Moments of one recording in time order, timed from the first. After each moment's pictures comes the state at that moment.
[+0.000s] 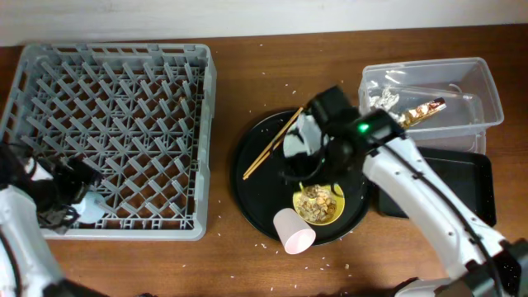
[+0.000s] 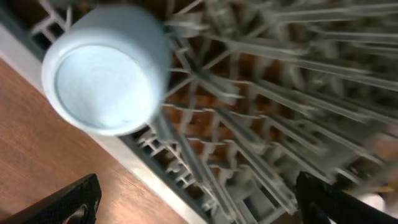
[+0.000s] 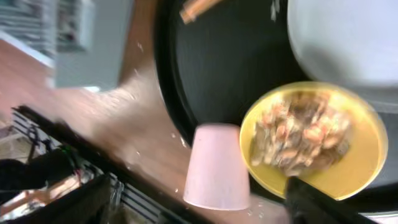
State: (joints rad) left arm 0.66 1.48 1.25 -1.17 0.30 -0.32; right arm 0.47 1.57 1.38 -1.19 -0.39 0.23
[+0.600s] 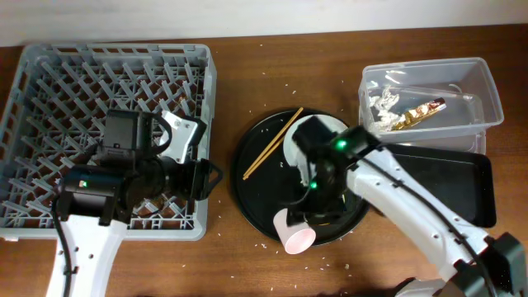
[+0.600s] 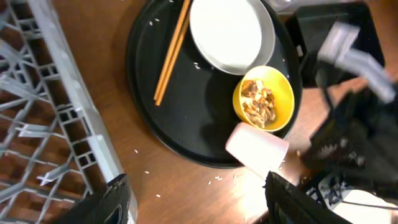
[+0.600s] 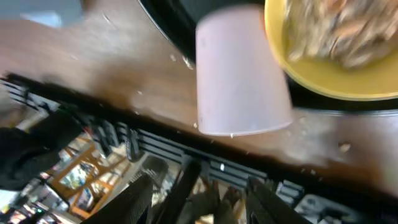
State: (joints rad) left arm -0.17 1.22 1.31 -1.15 0.46 0.08; right arm 0.56 1.57 1.29 -1.34 -0.47 0.46
